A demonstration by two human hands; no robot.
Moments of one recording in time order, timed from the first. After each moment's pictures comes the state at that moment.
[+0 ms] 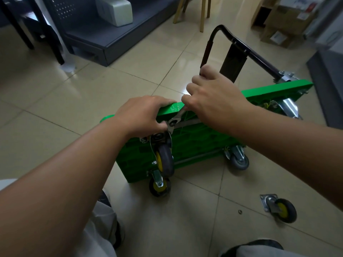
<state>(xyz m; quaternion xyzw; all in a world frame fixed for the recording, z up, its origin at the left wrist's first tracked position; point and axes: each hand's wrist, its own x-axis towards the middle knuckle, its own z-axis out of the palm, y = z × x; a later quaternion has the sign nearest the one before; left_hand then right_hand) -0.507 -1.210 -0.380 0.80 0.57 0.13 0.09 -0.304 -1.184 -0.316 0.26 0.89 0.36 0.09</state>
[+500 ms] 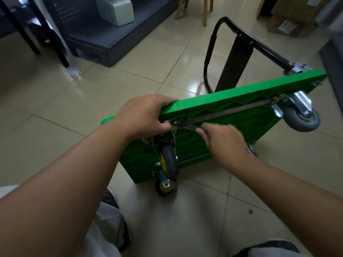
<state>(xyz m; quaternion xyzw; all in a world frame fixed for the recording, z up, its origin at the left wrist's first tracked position) -0.507 -1.209 -0.382 0.80 0.57 0.13 0.09 -0.269 -1.218 -0.434 0.56 0.82 0.00 -0.12</state>
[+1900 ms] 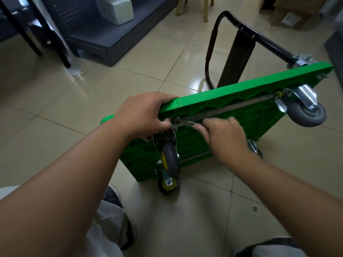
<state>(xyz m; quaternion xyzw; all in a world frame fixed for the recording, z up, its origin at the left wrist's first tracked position) -0.507 -1.209 -0.383 0.80 0.58 0.14 0.08 -0.274 -1.216 -0.436 0.56 0.82 0.04 -0.14</state>
